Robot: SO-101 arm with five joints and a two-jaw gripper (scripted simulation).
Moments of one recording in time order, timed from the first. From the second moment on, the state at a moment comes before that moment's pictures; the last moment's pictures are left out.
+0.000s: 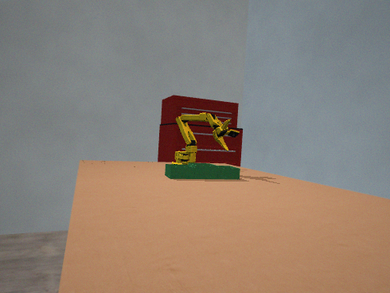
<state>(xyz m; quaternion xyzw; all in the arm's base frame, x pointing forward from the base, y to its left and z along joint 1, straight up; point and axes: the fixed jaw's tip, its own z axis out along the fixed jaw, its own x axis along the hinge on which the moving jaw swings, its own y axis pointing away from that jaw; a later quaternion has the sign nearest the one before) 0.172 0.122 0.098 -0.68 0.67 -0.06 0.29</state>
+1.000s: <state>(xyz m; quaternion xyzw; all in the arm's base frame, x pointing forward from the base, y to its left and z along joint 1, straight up) 0.165 0.016 0.107 -0.11 0.99 -0.01 0.12</state>
